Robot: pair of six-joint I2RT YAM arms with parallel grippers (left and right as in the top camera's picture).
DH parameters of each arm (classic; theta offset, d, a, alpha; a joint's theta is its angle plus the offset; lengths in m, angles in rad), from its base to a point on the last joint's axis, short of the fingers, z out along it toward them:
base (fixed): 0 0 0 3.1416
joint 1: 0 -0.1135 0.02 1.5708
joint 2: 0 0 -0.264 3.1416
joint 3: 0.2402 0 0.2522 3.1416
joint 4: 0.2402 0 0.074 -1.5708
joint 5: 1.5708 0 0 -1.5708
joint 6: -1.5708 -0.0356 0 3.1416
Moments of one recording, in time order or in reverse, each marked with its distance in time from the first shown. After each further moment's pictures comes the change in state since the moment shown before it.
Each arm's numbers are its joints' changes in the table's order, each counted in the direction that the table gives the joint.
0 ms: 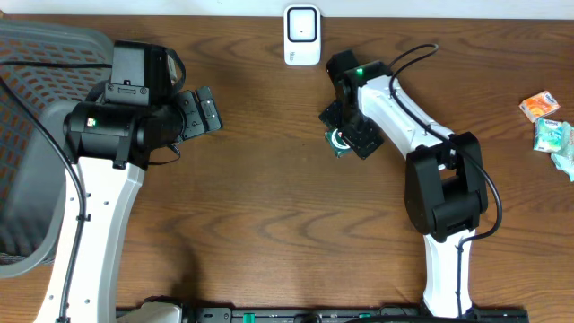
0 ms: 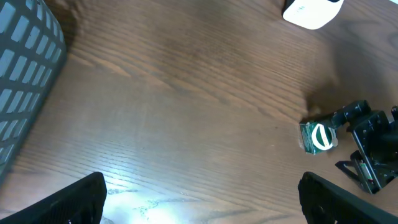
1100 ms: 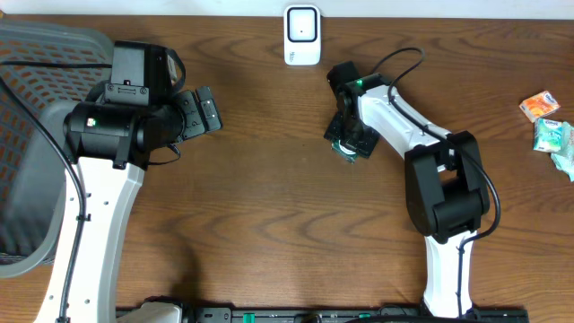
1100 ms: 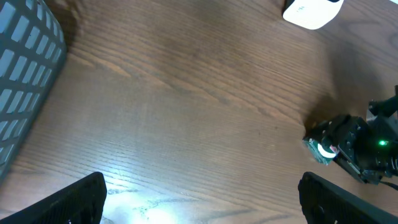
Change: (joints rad) left arm 0.000 0.000 0.000 0.000 0.000 0.000; right arm 0.000 -0.017 -0.110 -0.114 0.005 0.357
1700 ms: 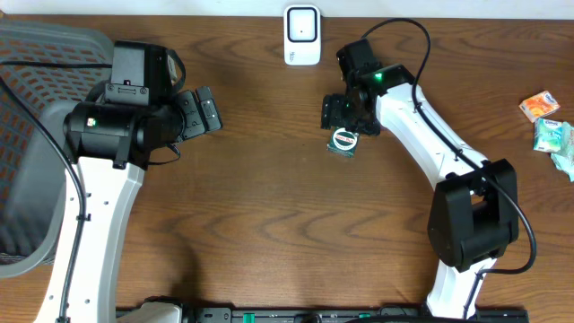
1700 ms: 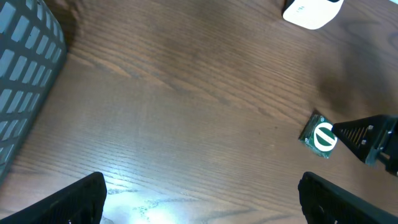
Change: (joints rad) left arm 0.000 0.000 0.000 0.000 0.000 0.000; right arm 0.000 -0.199 -0.015 -0.051 -0.100 0.381
